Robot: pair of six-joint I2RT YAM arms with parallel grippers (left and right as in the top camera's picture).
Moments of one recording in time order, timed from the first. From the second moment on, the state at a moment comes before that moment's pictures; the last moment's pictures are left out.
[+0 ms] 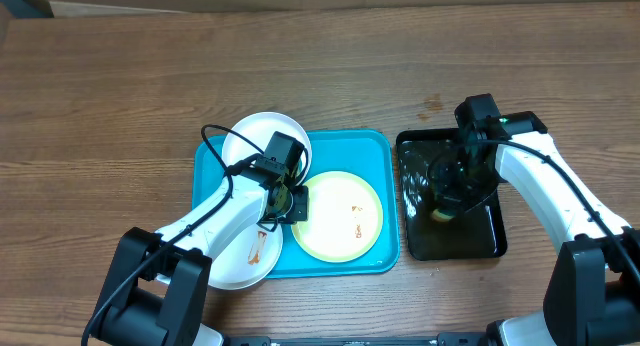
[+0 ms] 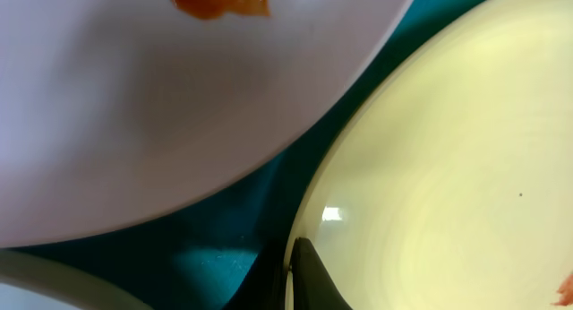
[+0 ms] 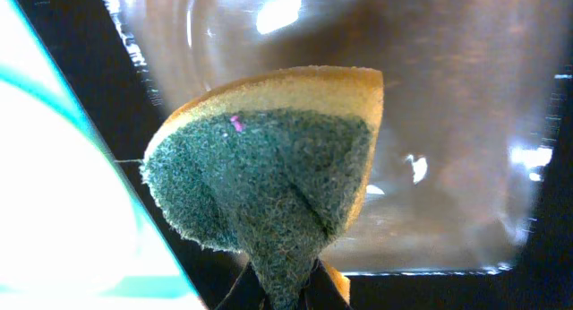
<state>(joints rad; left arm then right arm) -0.41 1.67 0.89 -0.62 0.10 -0.41 0.16 1.66 1.15 -1.12 -0.21 0.32</state>
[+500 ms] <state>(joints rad) -0.41 1.67 0.89 -0.59 0.11 -0.58 0.37 1.66 1.15 -0.89 -0.47 0.24</state>
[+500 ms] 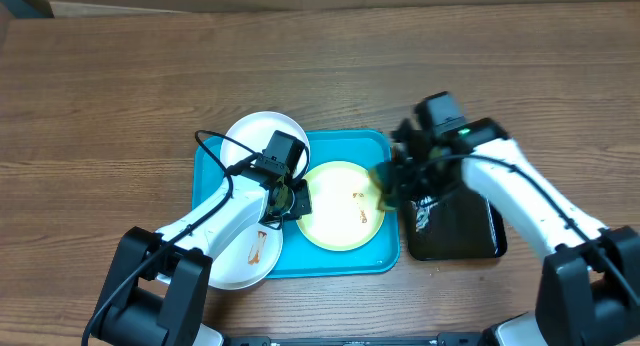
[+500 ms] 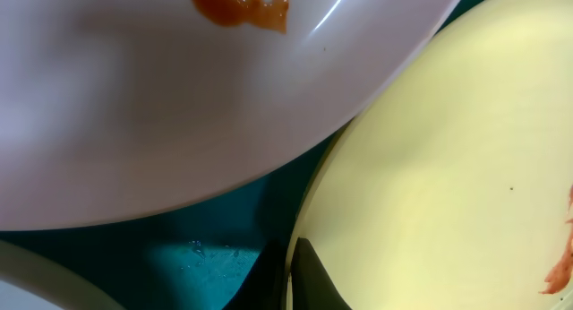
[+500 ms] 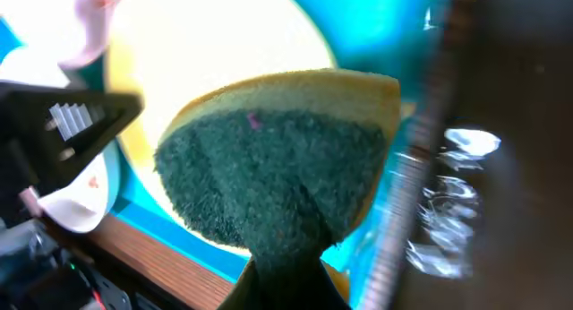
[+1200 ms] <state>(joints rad) -0.41 1.67 0.89 -0.59 0.11 -0.58 0.75 1.75 1.15 -0.79 0.17 0.45</state>
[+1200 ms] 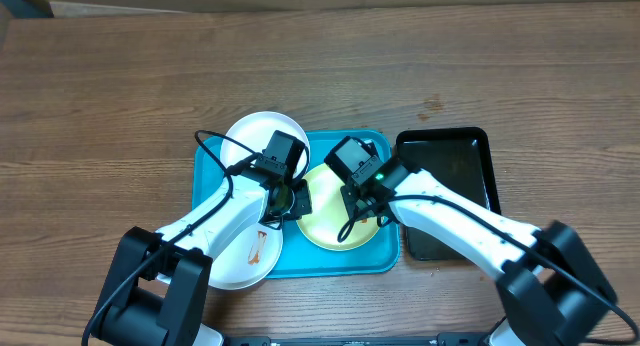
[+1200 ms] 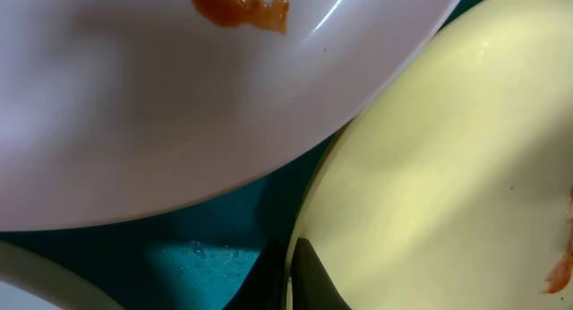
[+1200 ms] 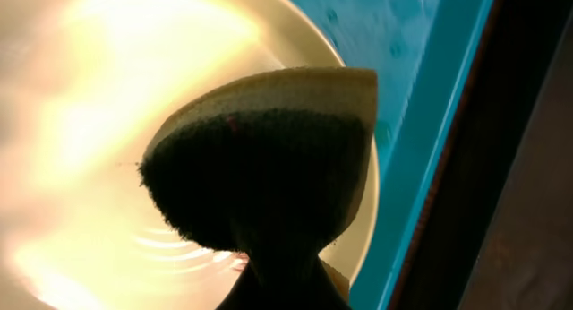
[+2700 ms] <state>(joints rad) -0.41 1.67 0.89 -0.58 0.11 -0.58 0.75 1.78 1.03 -0.63 0.14 0.62</state>
